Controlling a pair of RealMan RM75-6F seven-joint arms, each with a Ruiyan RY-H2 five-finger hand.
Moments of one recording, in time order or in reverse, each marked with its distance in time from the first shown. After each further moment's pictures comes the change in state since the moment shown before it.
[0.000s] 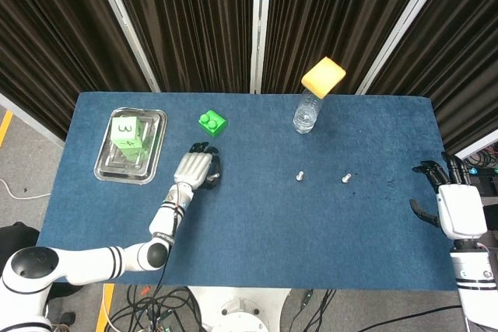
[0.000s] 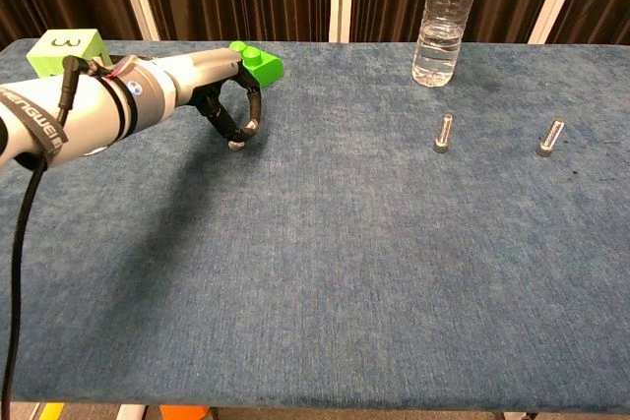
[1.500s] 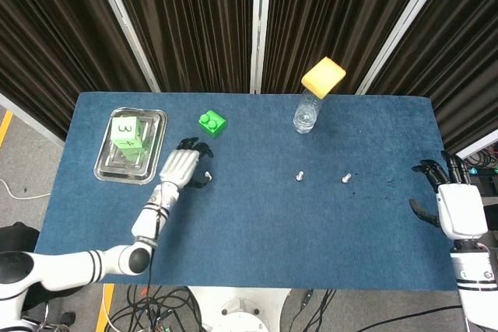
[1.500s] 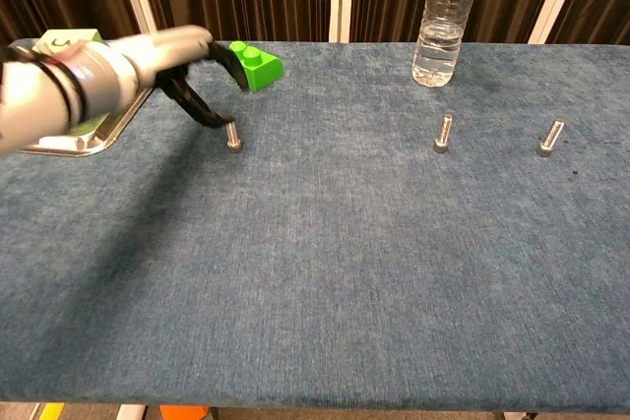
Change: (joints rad) left arm 0.084 0.124 0.032 -0.115 0.156 0.061 -0.124; right arm -0.002 0.035 0.010 -0.042 -0.003 -0.016 -0.005
